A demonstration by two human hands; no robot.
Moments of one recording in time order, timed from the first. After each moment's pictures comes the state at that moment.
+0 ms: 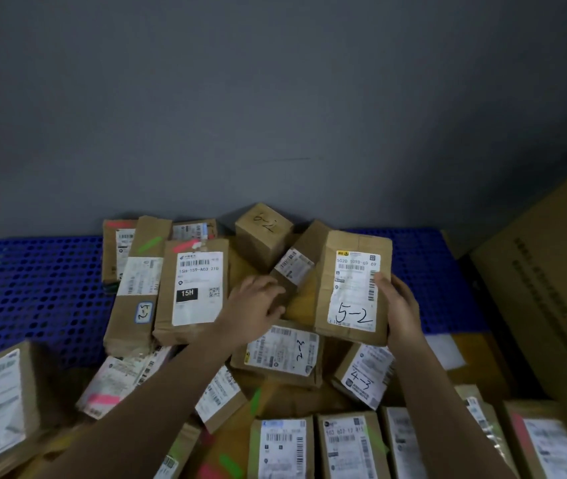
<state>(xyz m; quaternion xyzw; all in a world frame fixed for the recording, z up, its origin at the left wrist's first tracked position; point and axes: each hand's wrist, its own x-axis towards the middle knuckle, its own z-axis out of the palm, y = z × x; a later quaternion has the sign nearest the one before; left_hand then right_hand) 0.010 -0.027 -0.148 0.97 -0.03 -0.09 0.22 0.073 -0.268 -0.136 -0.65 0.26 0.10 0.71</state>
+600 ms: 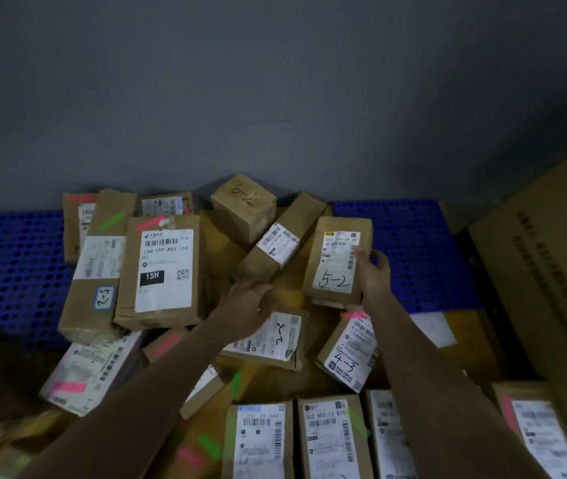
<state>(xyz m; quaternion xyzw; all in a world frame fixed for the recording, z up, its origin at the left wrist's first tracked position) 0.017 -0.056 -0.204 0.93 0.04 -0.23 0.27 0.131 -0.268 -0.200 -0.71 0.29 0.12 0.63</state>
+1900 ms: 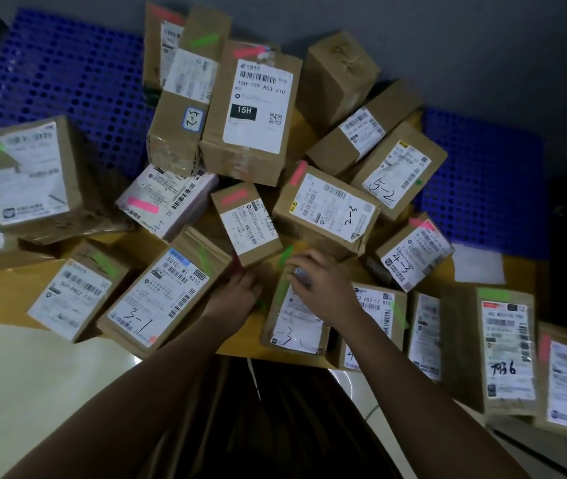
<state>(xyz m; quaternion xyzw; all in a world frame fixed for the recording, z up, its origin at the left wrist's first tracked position) -0.206 -0.057 -0.300 0.95 0.05 -0.28 0.11 -0.096 -0.208 -0.252 -0.88 -0.36 0.20 0.24</state>
